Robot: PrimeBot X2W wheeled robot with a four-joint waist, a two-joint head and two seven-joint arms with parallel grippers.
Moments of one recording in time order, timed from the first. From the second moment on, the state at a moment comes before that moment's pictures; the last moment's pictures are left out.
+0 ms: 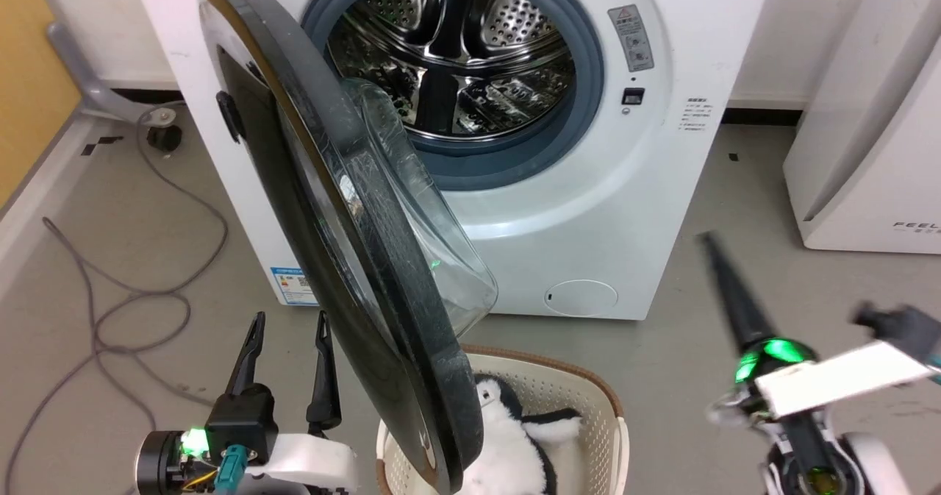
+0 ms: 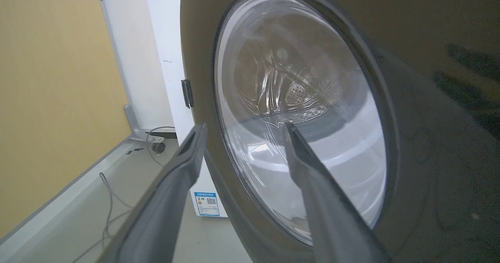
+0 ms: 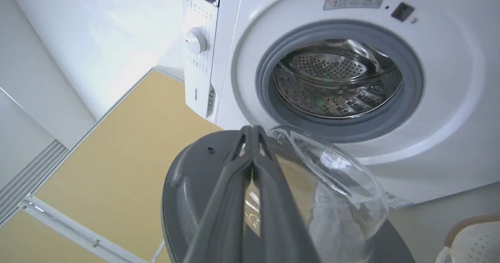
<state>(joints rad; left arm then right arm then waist) -0.03 0.05 -0.08 0.10 -0.03 0.12 -0.26 -0.15 -0.08 0.14 -0.02 1.37 0.13 0.10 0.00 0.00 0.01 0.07</state>
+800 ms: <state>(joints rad) -0.01 0.05 -0.06 0.09 -0.03 0.11 -0.26 0.00 -0.08 -0.05 -0.06 0.11 0.13 -0.26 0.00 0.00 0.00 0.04</state>
